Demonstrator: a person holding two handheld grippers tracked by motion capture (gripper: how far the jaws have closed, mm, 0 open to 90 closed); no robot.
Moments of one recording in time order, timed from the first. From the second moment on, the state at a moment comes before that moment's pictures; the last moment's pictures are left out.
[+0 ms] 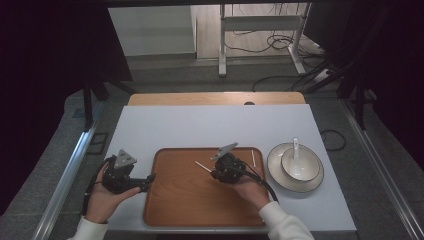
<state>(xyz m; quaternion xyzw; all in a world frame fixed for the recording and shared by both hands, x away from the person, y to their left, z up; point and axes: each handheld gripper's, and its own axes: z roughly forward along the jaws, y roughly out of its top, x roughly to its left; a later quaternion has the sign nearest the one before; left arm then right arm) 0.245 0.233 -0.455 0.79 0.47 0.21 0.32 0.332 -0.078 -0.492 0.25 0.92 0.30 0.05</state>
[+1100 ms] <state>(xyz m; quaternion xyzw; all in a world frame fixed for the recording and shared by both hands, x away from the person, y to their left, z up) 0.245 0.233 -0.452 0.79 0.47 0.21 0.32 0.348 -0.119 -0.504 0.33 0.90 0.26 0.09</state>
